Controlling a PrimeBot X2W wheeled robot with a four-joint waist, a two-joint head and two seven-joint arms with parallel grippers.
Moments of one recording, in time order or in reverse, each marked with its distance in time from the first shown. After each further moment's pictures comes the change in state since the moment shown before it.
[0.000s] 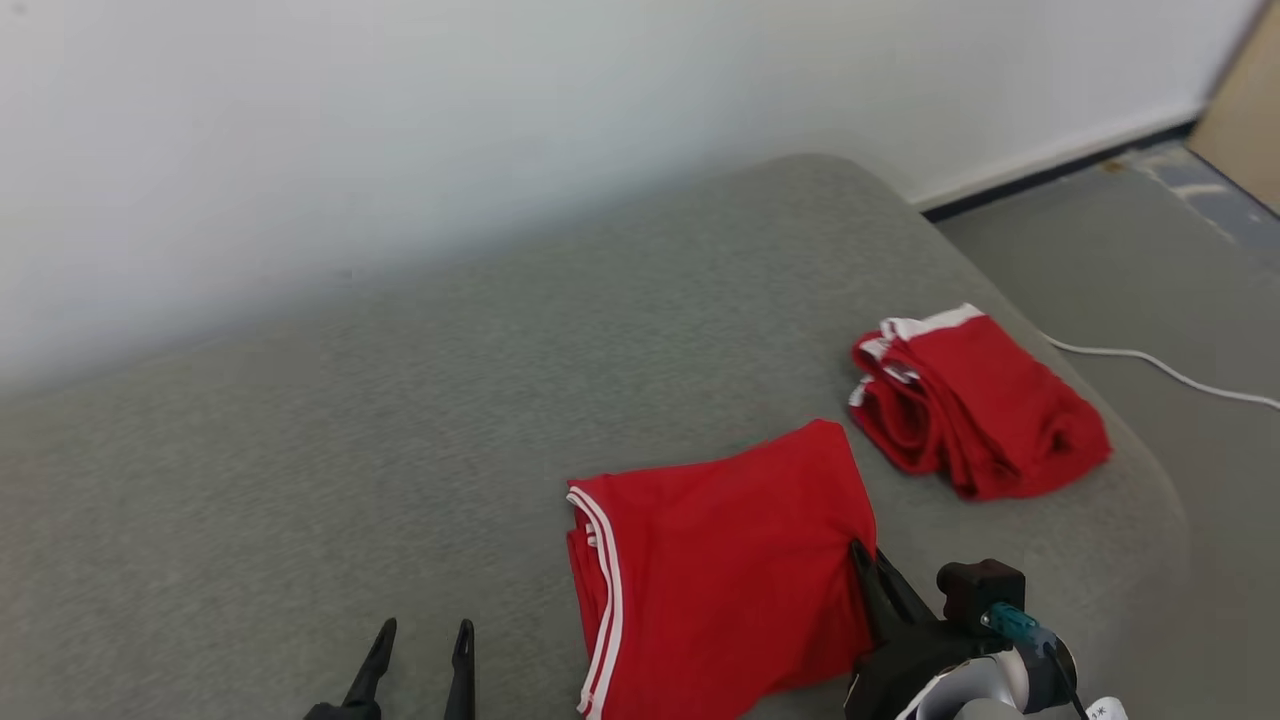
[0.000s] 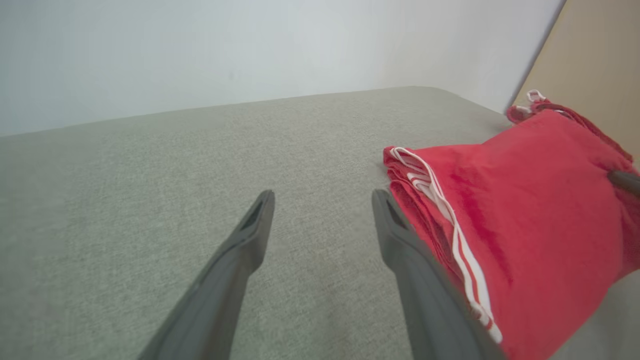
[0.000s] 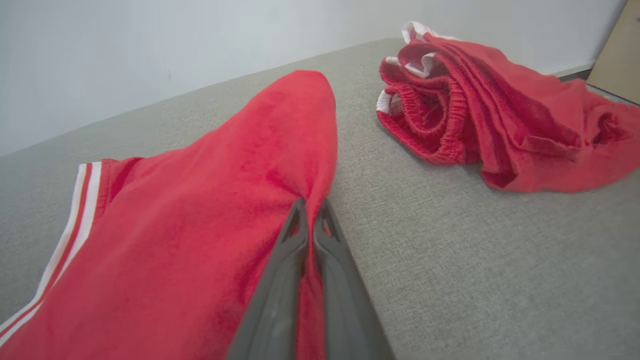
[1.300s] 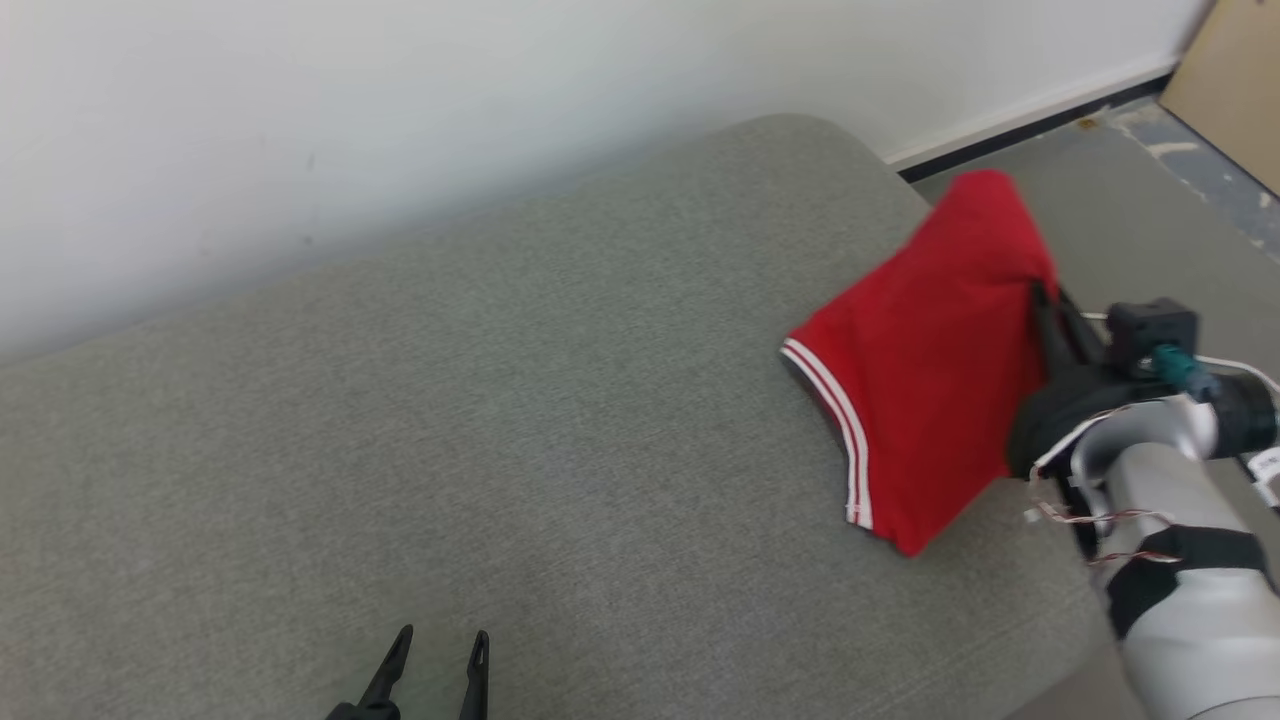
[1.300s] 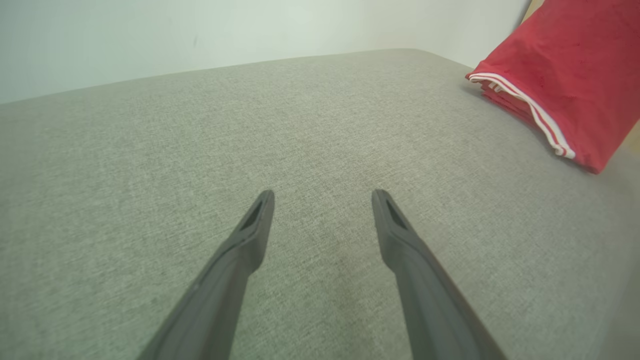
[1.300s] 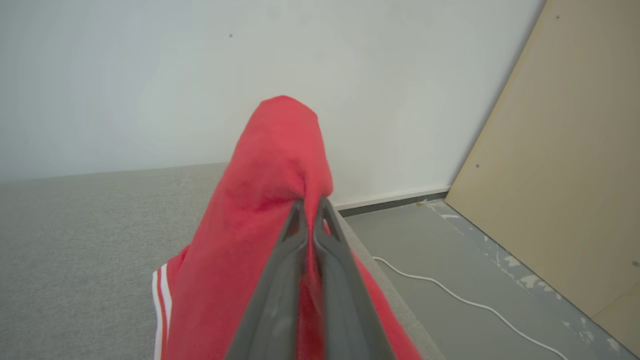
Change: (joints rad) left arm -0.019 0.000 -0.009 0.046 0.049 -0.021 0.000; right arm -0.421 -0.183 -0.140 0.168 -0.206 0.000 0.000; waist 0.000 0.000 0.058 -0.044
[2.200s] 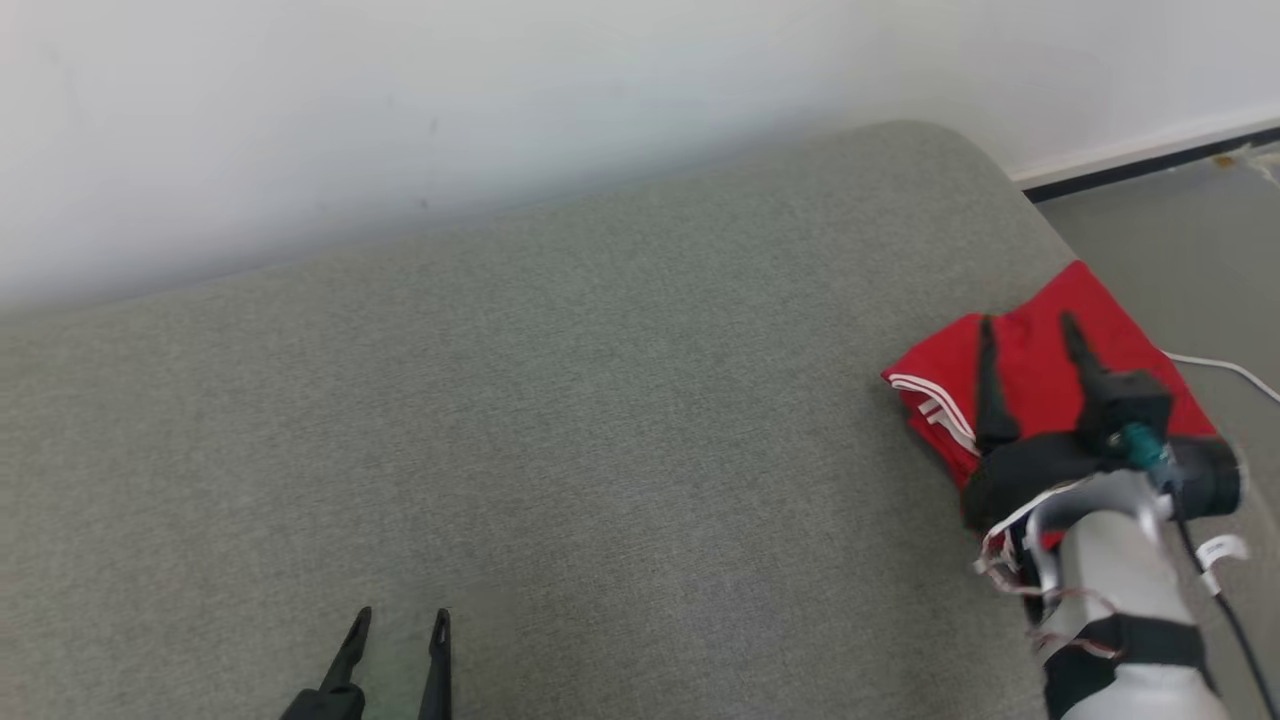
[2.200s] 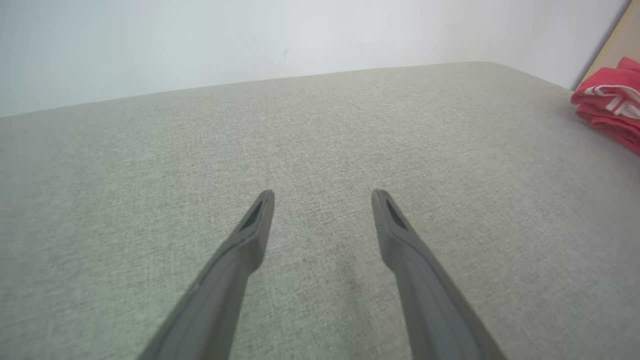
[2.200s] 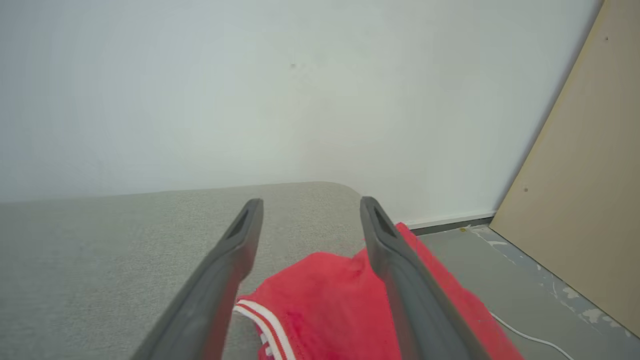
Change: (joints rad) left arm -0.017 0.000 0.060 -0.012 0.032 0.012 0.000; right arm 0.180 0.158 -0.253 -0.286 -0.216 0.000 0.000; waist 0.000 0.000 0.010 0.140
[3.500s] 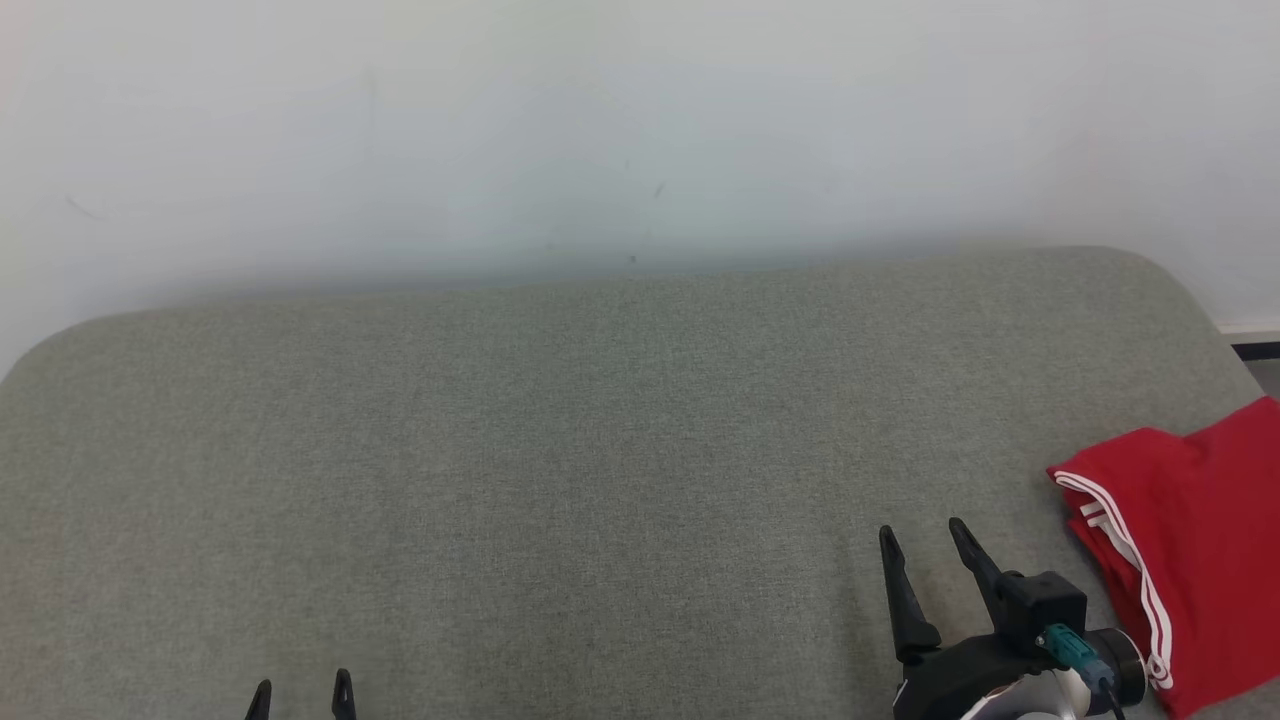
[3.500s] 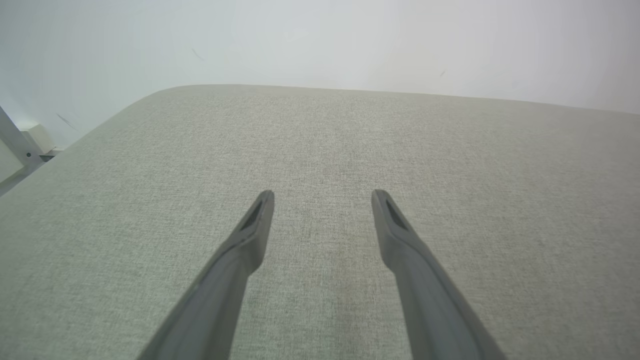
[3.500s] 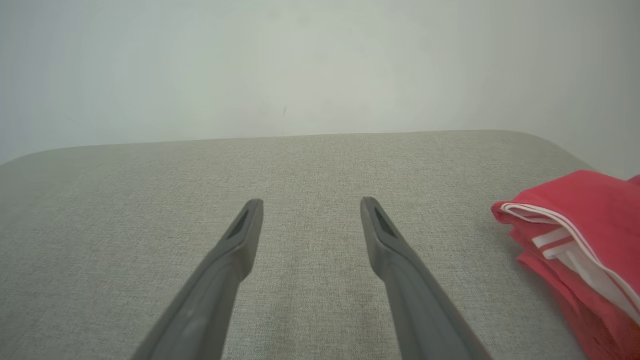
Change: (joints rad) left arm 0.092 0.000 0.170 -0.010 -0.027 -0.006 0.000; right arm 0.363 0.025 0.263 -0.130 0.267 0.000 0.000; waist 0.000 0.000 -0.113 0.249
